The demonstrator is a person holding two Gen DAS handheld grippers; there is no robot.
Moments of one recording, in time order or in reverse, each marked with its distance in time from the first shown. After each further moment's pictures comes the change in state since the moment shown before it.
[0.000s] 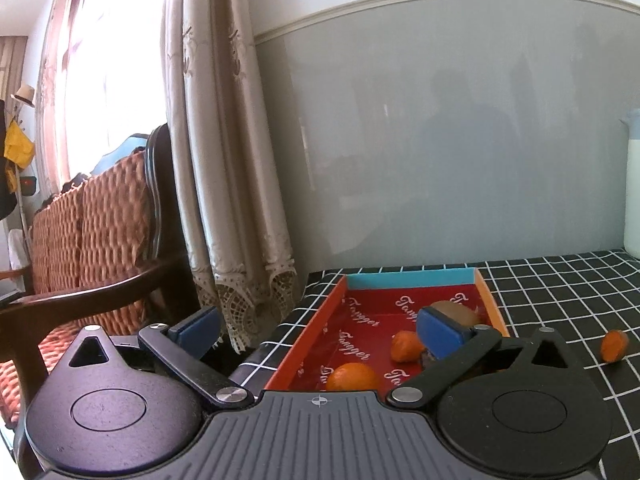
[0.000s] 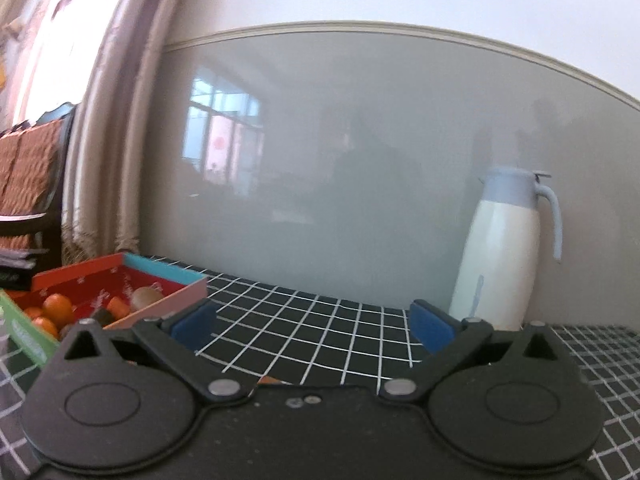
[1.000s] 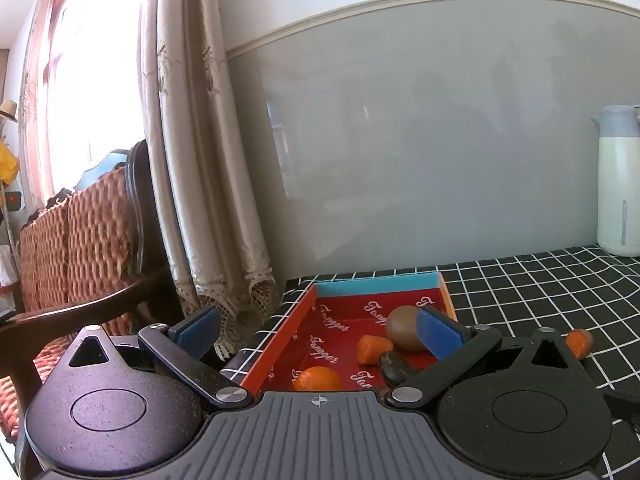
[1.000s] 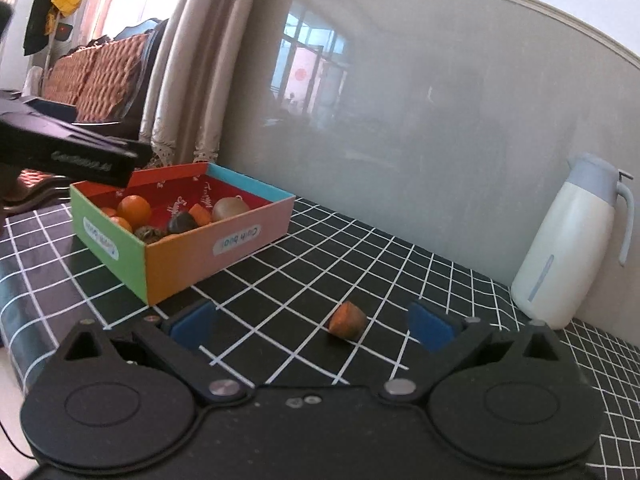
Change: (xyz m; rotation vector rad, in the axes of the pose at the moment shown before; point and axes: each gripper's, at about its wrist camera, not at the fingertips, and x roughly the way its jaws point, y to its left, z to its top) left arm -0.021 -0.020 0.010 0.041 -0.010 -0.042; right arm -0.002 0.037 -0.007 -0.170 0.217 0.185
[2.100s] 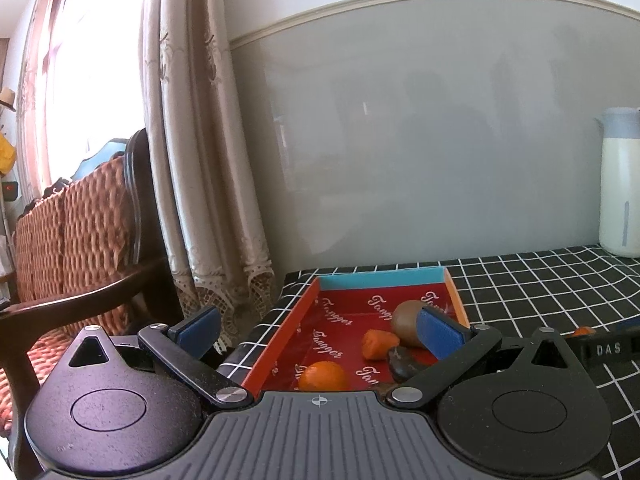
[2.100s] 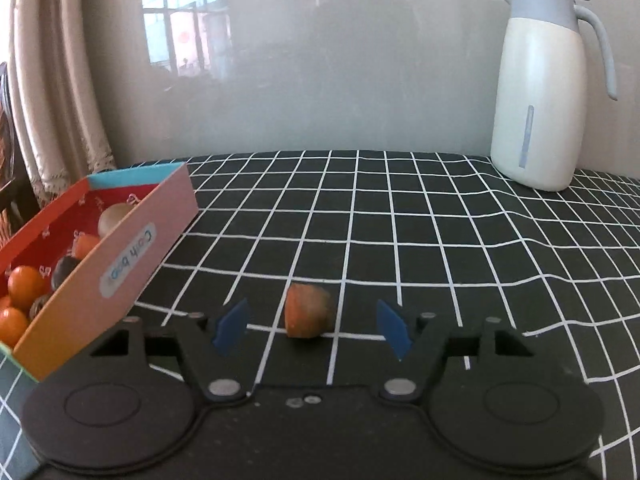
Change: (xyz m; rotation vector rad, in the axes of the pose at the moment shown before) left arm 0.010 0.006 -0.004 -0.019 0.019 -0.006; right arm 0.093 -0.040 -0.003 0.450 0.217 -0.110
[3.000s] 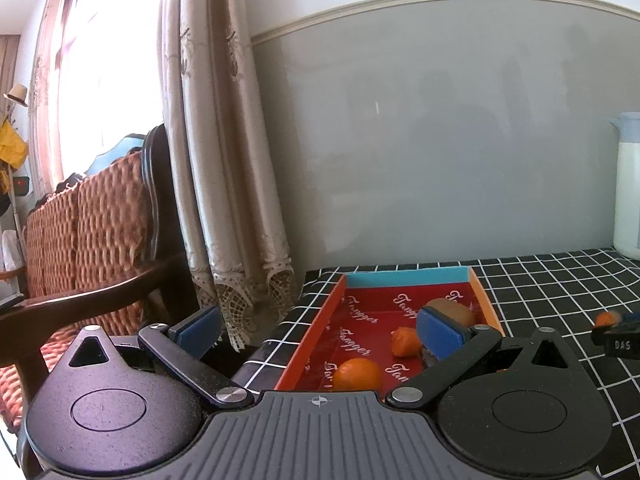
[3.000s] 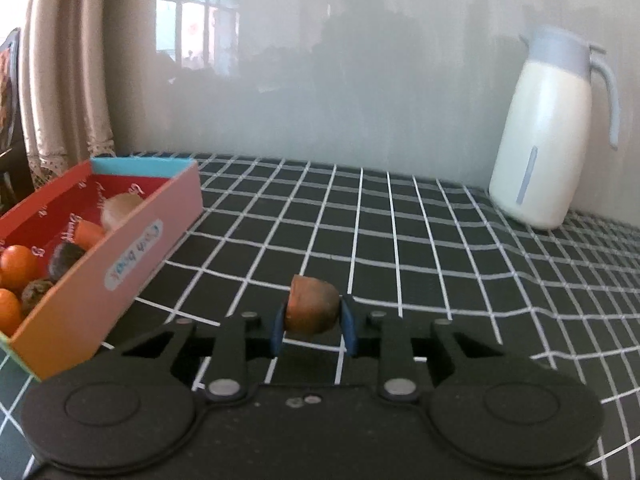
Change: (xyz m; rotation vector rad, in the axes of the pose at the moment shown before) left arm 0.002 0.017 -0.003 -0.017 0.001 0.032; right arm -0.012 0.023 0.005 -0.128 -0.036 -0.058
